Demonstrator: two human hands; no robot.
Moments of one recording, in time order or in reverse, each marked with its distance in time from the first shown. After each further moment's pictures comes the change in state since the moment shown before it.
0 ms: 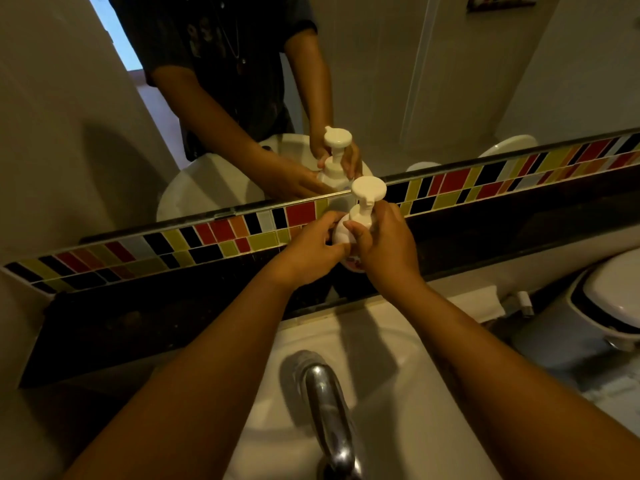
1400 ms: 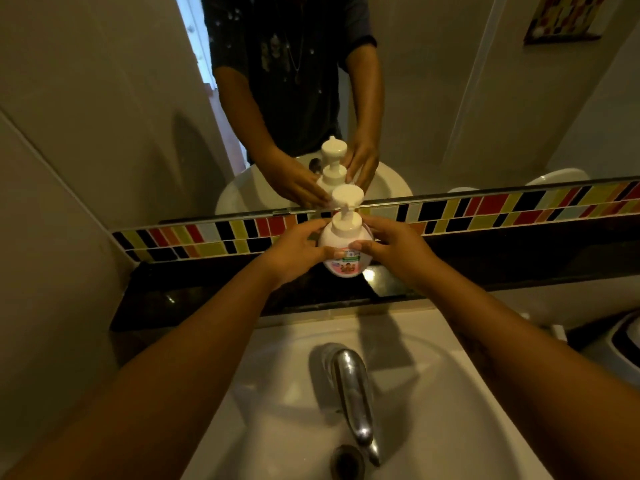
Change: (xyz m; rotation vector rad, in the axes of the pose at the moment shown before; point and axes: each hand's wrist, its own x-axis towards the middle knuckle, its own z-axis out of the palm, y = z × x) left_hand -0.070 0.005 -0.063 -0.040 0.140 -0.061; right_hand -0.005 -0.036 -0.009 0.128 -0.607 -0.058
